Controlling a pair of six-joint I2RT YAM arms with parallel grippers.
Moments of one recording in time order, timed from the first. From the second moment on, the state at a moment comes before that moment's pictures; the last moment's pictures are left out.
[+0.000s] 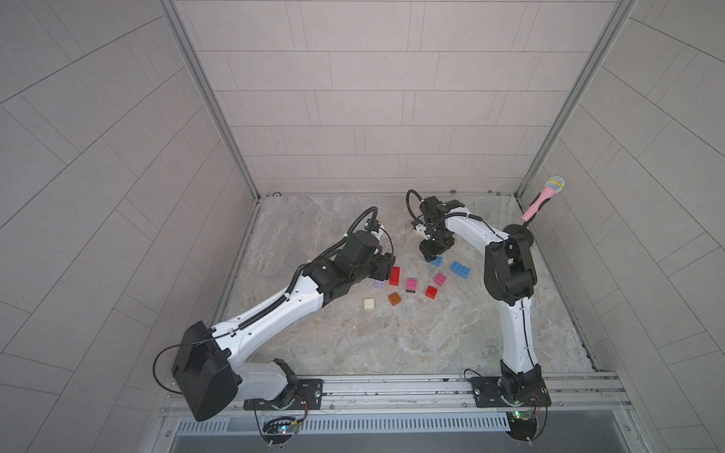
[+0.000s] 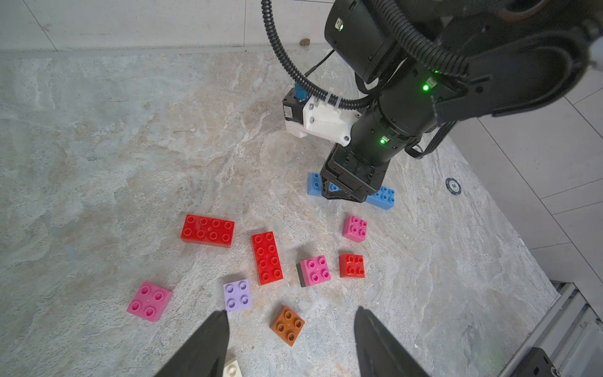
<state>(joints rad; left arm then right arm) -0.77 1.31 1.07 -0.40 -0.09 -0.42 0.32 2.19 1.84 -1.12 0.03 -0.28</state>
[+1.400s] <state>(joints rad) -0.76 1.31 1.06 -0.38 -0.04 -0.42 0.33 2.25 1.86 -1.11 0.05 -0.28</state>
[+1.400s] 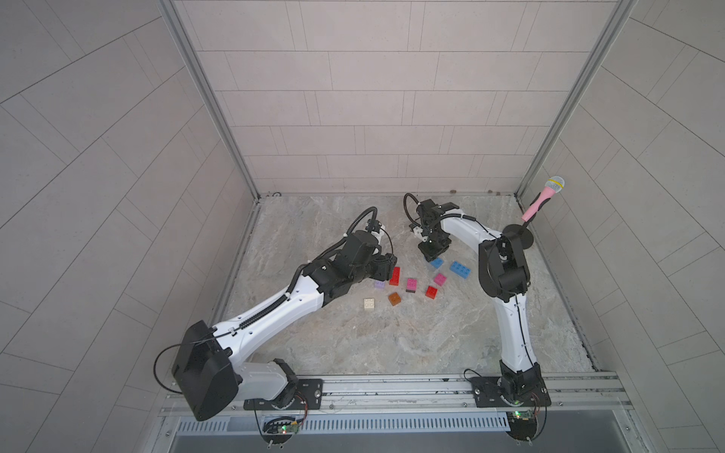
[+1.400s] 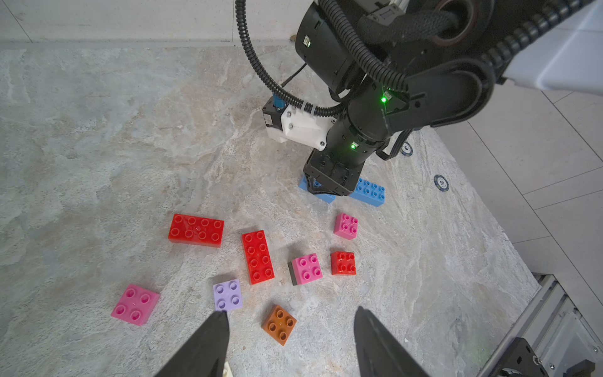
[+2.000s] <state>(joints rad) -0.75 1.31 1.05 -0.37 -0.04 -0.43 0.34 2.24 1.83 -1.08 0.09 -0.25</state>
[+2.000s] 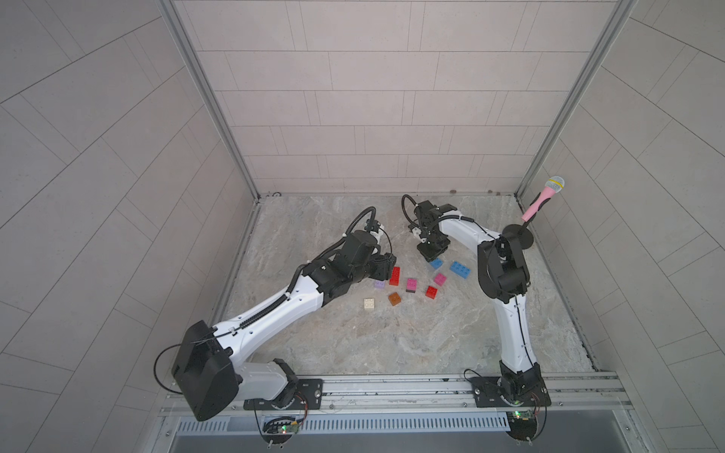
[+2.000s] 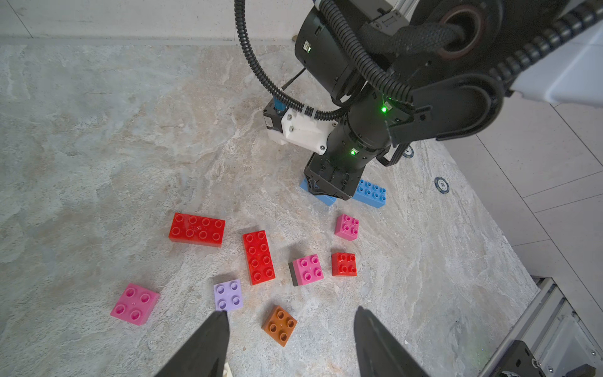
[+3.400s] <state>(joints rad) -0.72 0.82 0.66 -0.20 -0.17 -0.38 0.64 1.84 1.48 -1.06 0.08 -0.63</state>
